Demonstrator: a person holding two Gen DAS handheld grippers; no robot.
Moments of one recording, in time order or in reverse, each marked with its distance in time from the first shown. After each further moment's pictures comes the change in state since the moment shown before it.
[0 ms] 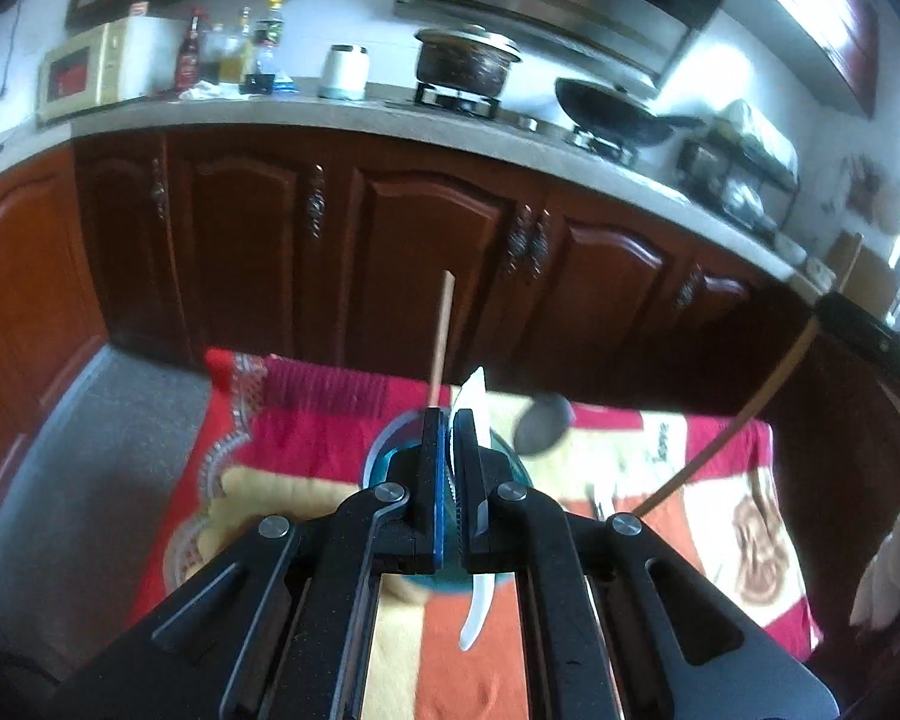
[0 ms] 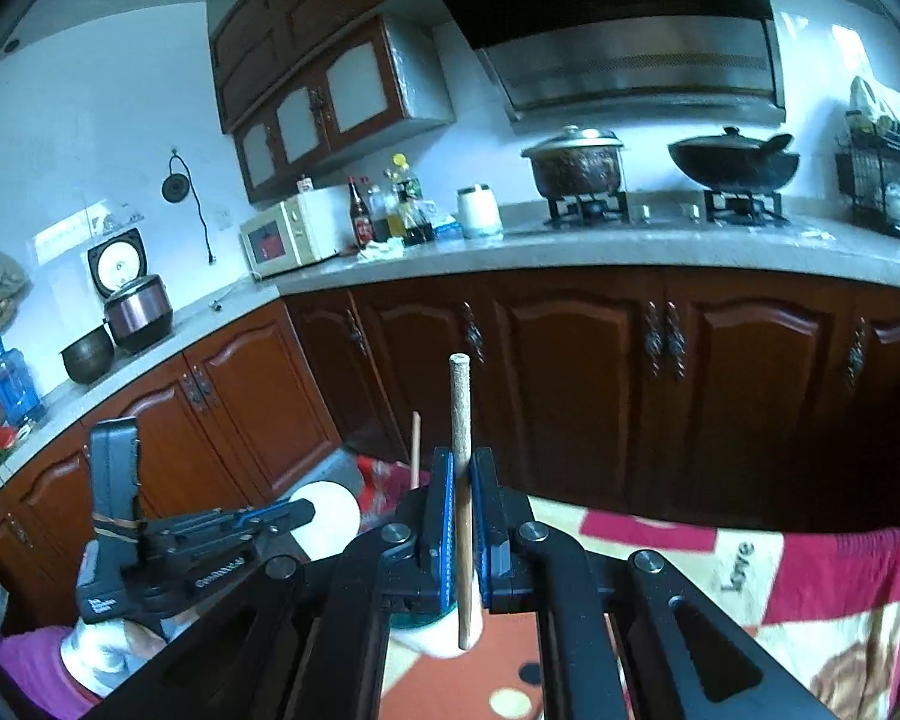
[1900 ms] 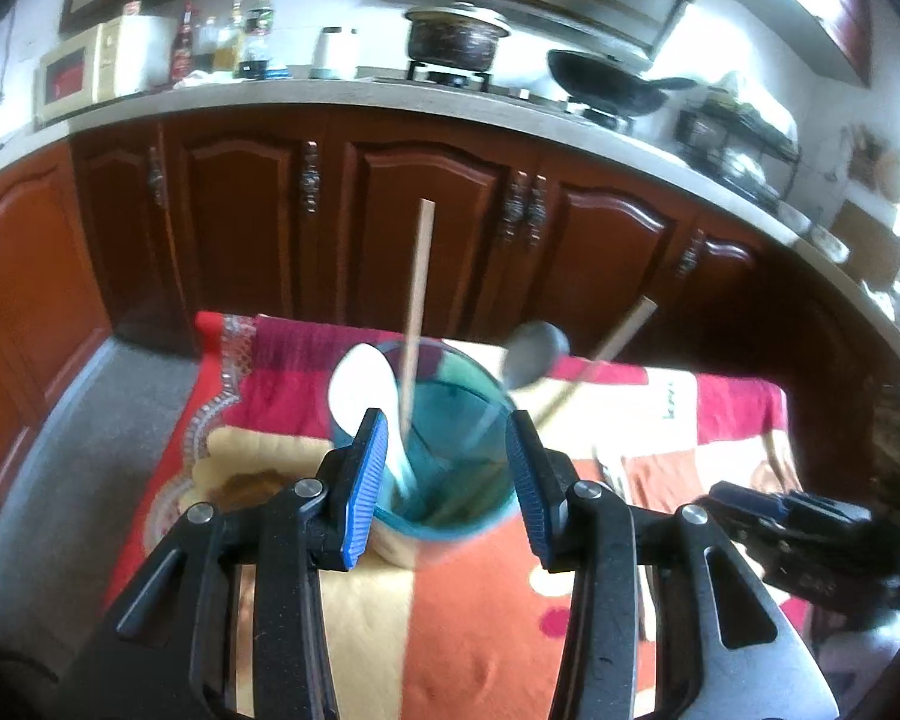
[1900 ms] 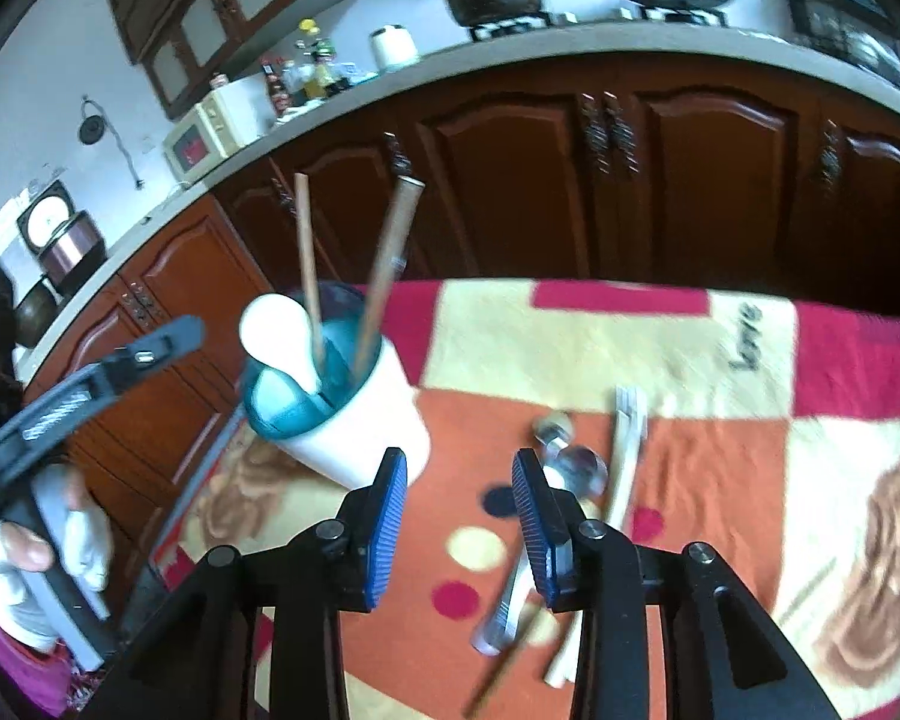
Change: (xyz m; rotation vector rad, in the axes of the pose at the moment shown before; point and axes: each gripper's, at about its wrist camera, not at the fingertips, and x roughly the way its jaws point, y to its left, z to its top) left arm 0.006 -0.023 -0.050 0.051 0.038 0.008; right arm 0.048 -0.060 -0.132 0.166 0.326 -0.091
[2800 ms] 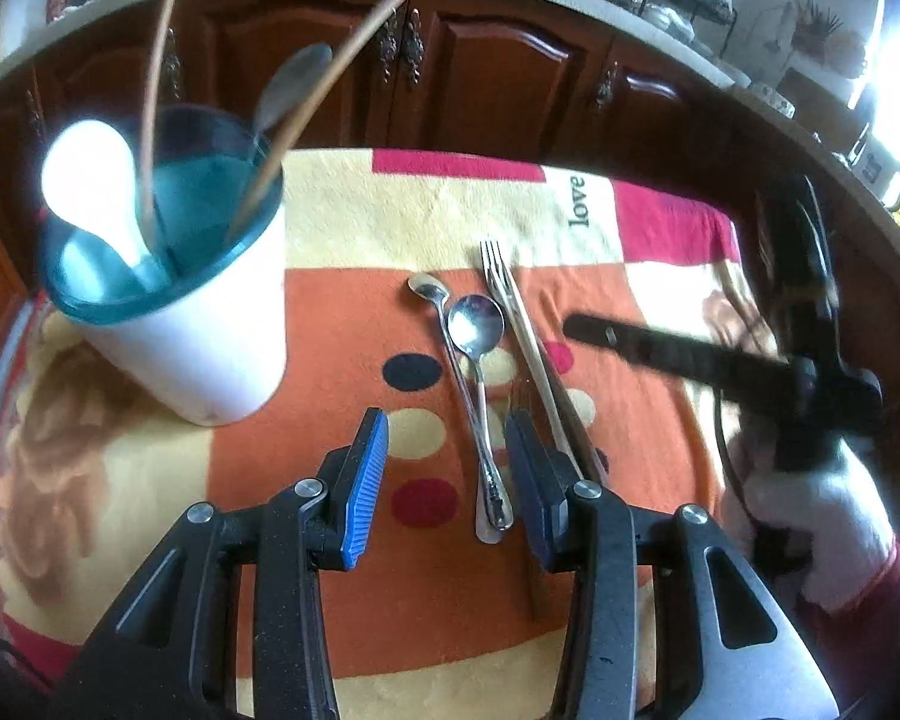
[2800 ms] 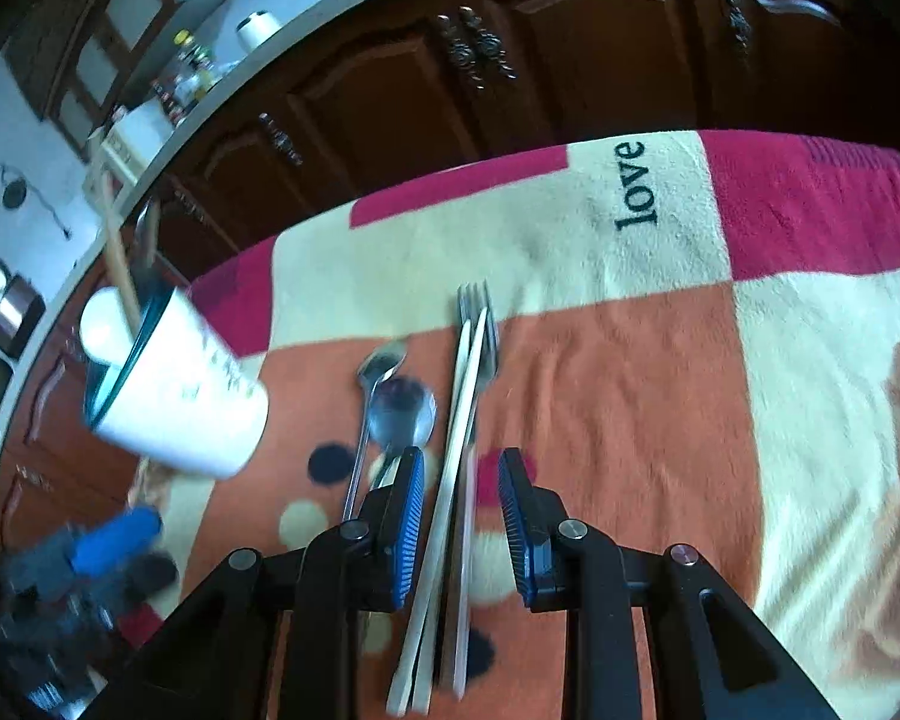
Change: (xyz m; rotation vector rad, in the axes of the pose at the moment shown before) left arm 0.074 -0.093 -0.090 0.123 0.287 -0.134; right arm 0.060 -0.104 -0.033 0.208 0.067 -0.035
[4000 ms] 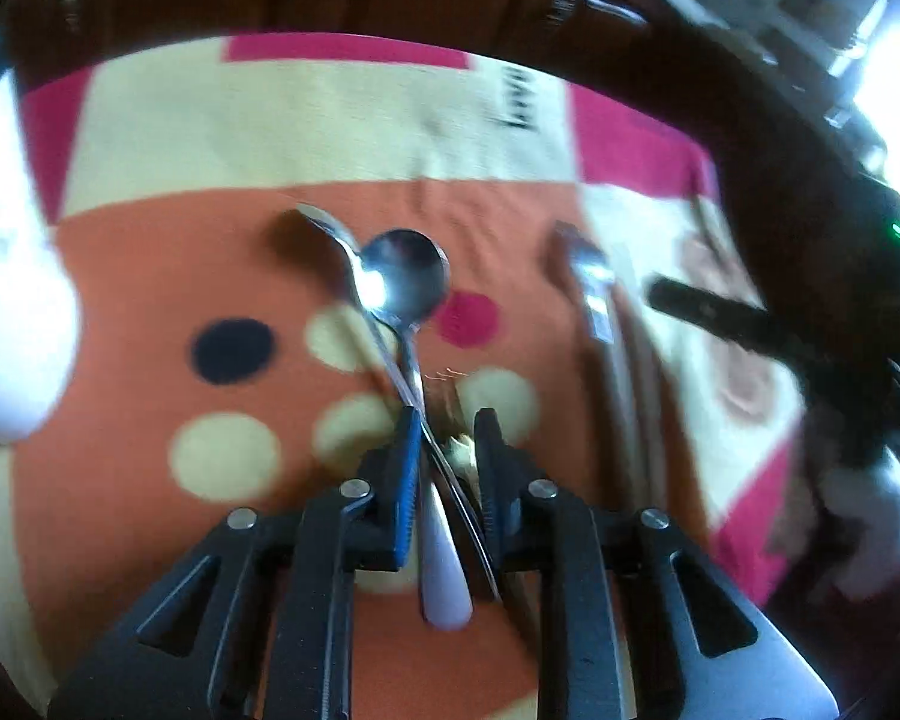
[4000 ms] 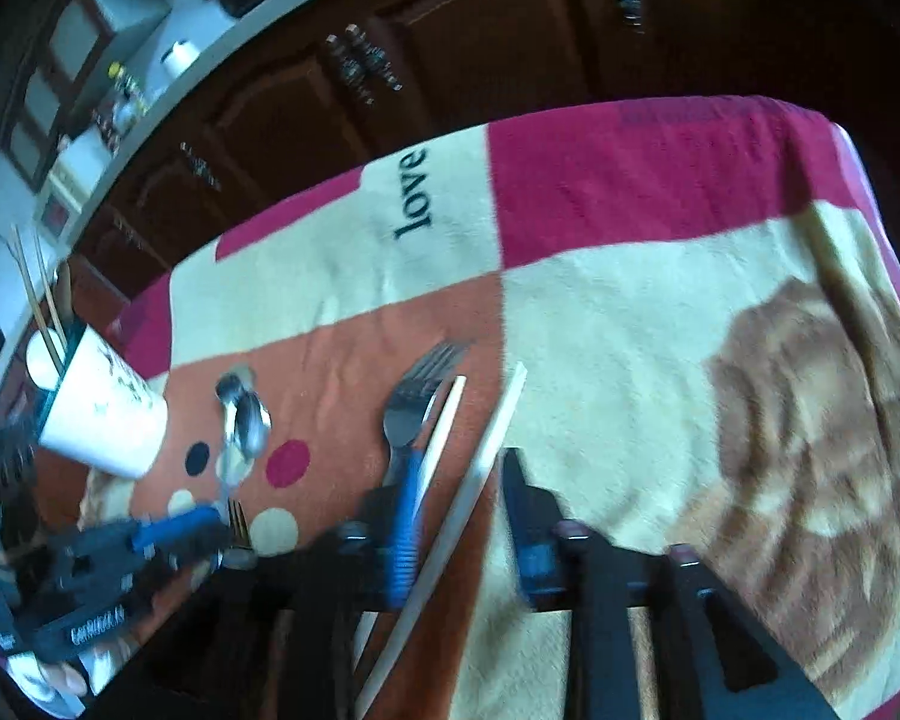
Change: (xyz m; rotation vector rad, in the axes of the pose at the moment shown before) left arm 0.082 -0.035 0.004 0.020 0.182 -0.192; right arm -0.047 -0.100 -0.010 0.078 -0.010 -0.096
